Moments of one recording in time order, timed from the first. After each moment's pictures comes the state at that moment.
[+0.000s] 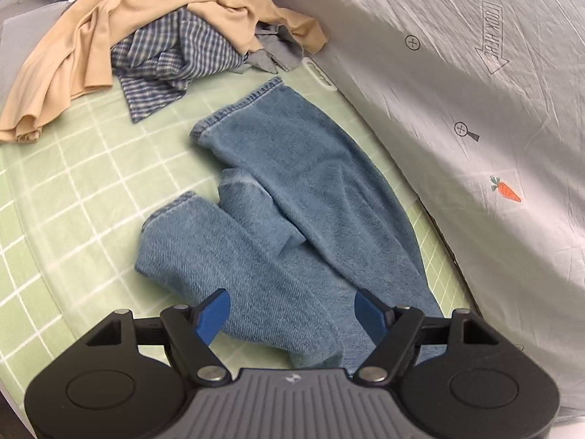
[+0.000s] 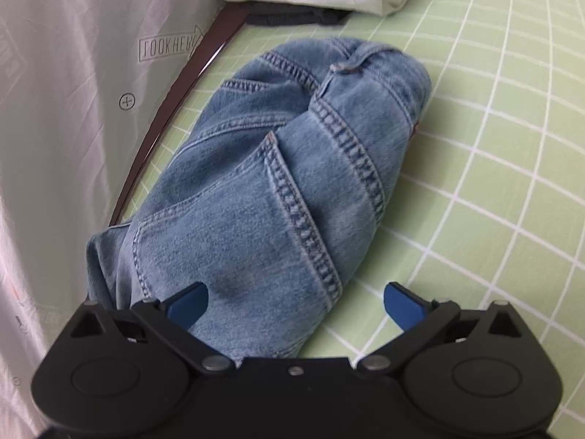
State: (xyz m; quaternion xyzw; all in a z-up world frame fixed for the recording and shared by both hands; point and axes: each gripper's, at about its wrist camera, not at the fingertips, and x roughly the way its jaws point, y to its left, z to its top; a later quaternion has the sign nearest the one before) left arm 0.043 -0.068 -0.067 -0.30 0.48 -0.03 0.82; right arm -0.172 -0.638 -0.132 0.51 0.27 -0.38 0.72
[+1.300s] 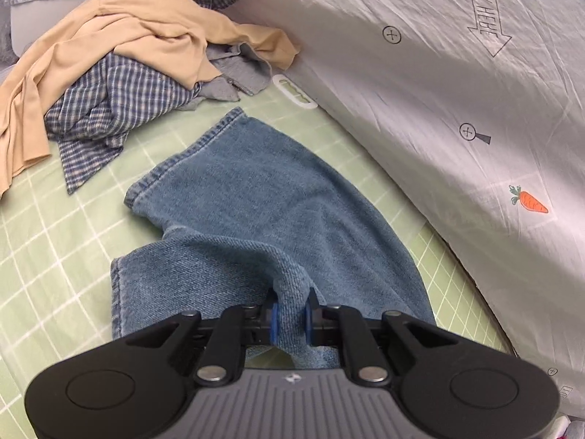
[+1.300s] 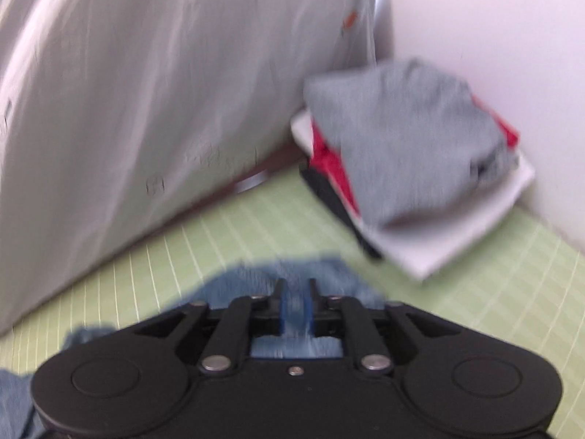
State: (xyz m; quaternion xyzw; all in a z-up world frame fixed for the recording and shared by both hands) left arm 0.129 -0.120 -0.062 -0.24 0.47 0.00 0.85; right arm -0.147 -0.730 -0.043 0.26 0.29 -0.42 0.82
